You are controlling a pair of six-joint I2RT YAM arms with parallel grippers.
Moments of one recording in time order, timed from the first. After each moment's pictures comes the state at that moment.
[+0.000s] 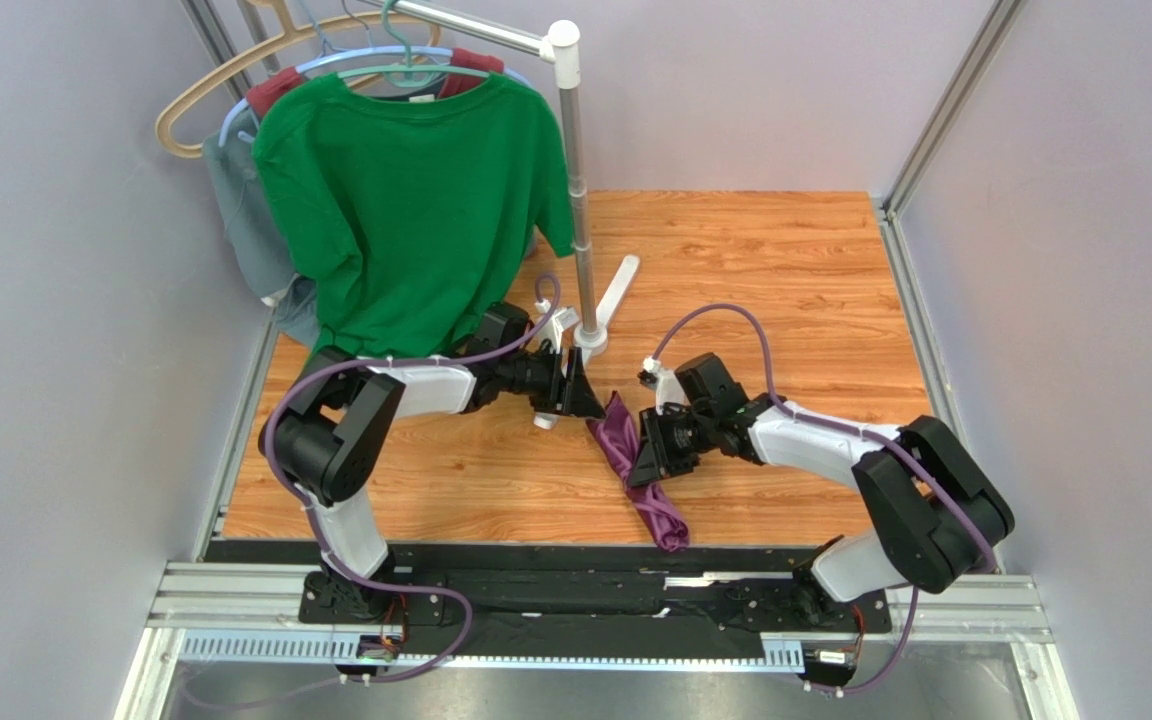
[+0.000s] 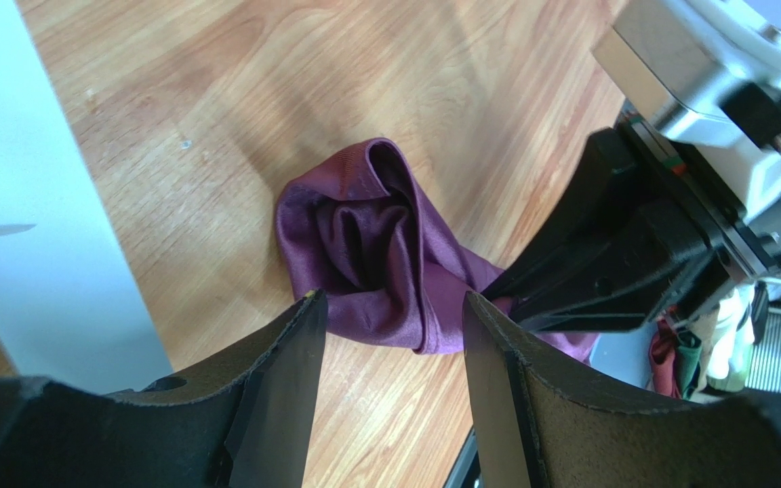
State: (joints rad) left arm -0.53 1.77 0.86 0.18 0.74 -0.48; right arm 0.61 1.46 0.63 -0.17 -0.55 0.40
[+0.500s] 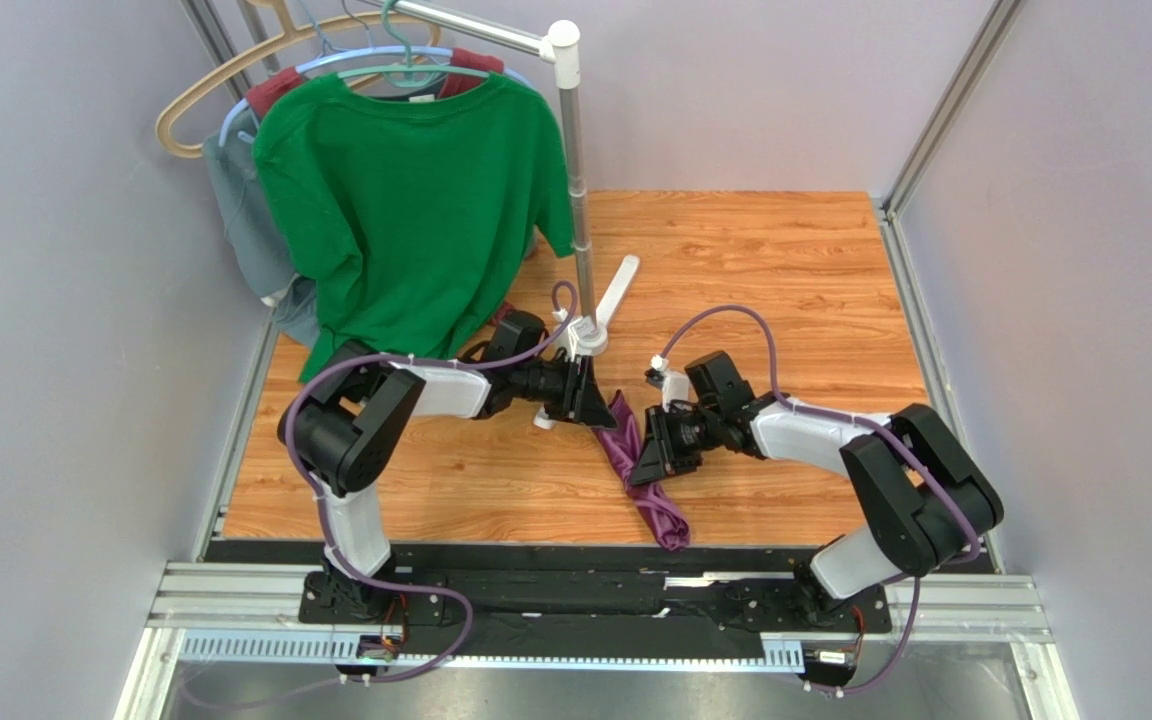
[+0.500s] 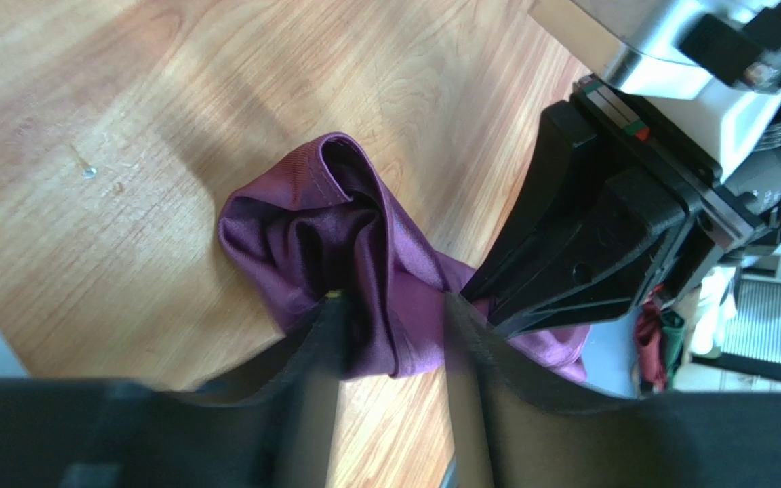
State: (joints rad) left arm -0.58 1.83 0.86 0.29 0.78 -0.53; right arm 0.53 1.51 0.61 -0.11 -0.67 0.40
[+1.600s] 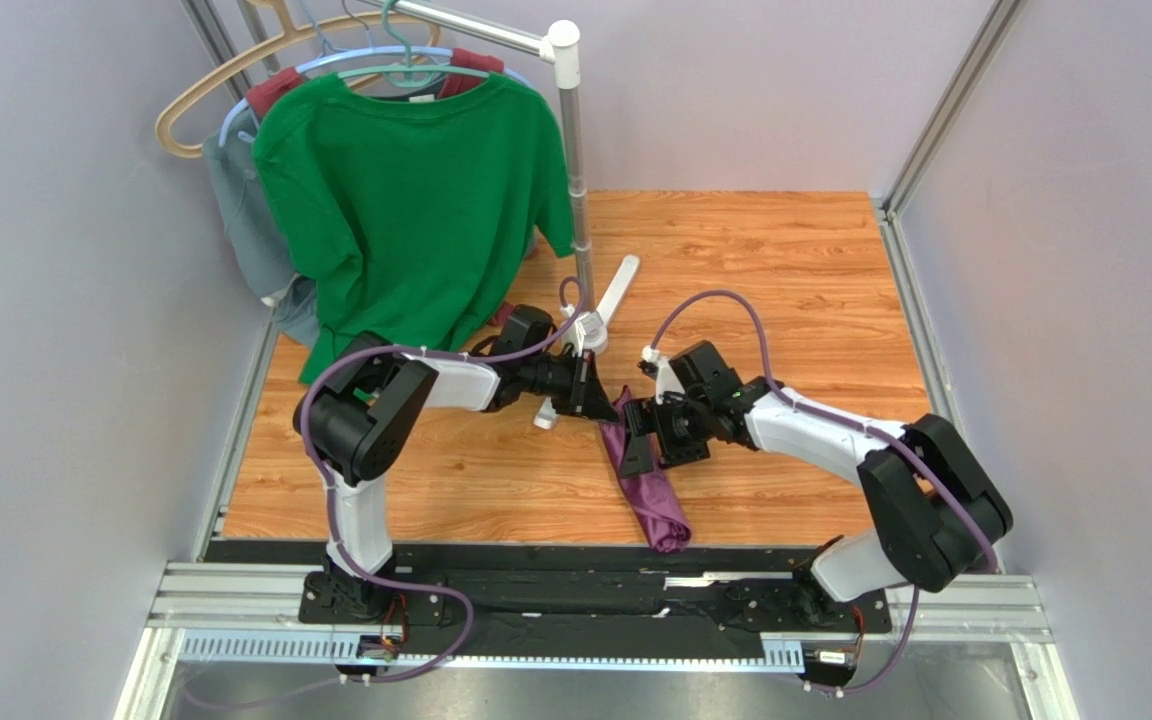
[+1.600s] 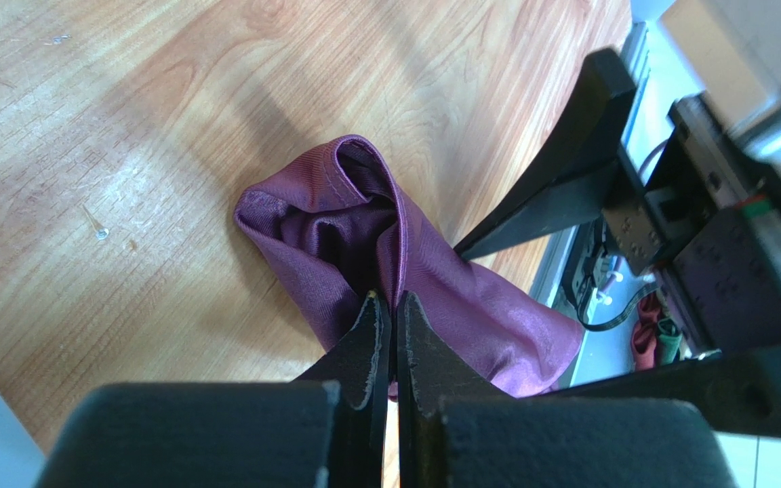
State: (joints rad) left arm -0.59 1.91 0.93 0.30 0.79 -0.54; right arm 0.60 1.46 0.73 -0.33 -0.43 0.36
